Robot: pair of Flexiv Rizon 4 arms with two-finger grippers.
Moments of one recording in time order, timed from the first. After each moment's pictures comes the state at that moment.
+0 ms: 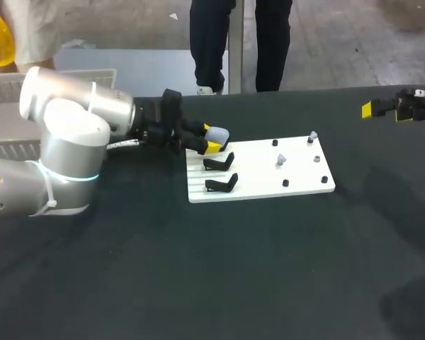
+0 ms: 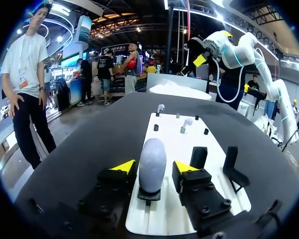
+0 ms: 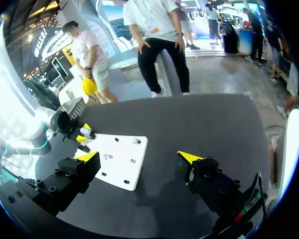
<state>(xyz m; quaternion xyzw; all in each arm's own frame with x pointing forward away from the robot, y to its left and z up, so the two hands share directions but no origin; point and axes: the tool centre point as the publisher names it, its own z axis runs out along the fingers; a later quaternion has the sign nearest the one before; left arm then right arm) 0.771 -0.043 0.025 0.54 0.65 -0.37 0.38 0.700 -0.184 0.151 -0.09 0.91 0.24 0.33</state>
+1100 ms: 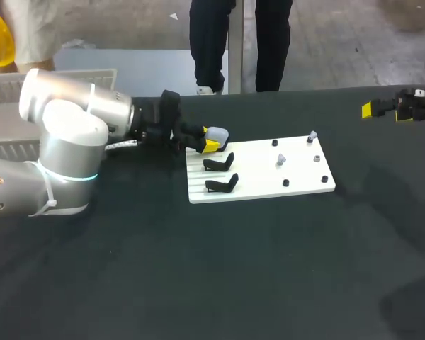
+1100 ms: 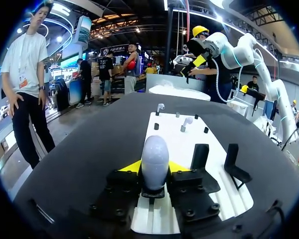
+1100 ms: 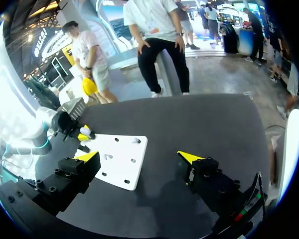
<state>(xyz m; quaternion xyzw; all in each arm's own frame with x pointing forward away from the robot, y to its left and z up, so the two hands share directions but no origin) 0.773 -0.041 0.021 0.55 0.65 -0.37 0.38 0.700 -0.184 0.151 -0.09 0.91 0.24 0.33</state>
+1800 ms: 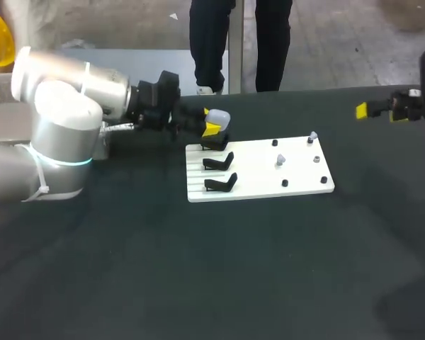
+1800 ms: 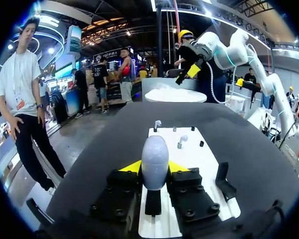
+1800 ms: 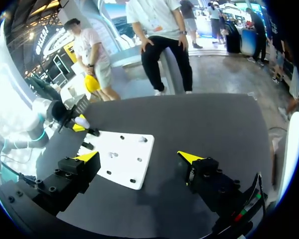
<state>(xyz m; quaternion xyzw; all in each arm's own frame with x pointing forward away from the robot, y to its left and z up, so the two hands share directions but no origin) 0.773 -0.047 0.074 0.58 0.61 -0.35 0.40 0.694 -0.162 0.154 -0.11 0.91 0.24 0.32</state>
